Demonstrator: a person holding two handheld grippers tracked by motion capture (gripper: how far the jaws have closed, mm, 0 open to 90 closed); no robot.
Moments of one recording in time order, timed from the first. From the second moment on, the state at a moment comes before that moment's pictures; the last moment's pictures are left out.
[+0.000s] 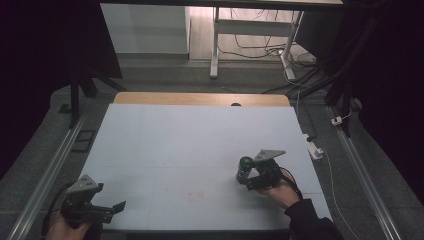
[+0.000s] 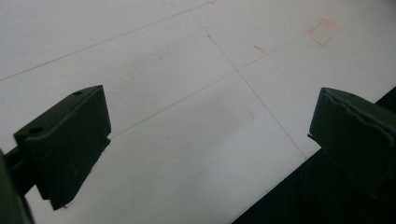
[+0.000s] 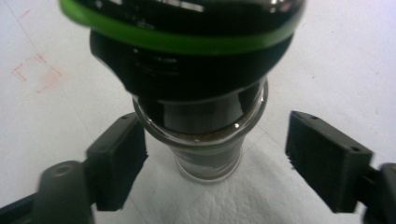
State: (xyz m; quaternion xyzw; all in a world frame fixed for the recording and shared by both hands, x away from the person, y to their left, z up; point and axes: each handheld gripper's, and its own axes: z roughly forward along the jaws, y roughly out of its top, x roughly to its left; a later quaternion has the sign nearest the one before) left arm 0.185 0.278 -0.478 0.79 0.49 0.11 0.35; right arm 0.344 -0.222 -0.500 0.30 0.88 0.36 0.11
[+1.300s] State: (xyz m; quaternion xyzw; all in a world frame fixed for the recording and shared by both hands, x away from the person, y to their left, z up) left arm 0.186 0.279 -0.478 0.79 0.49 0.11 0.35; right arm 0.341 -0.215 -0.487 0.27 0.89 0.36 0.12
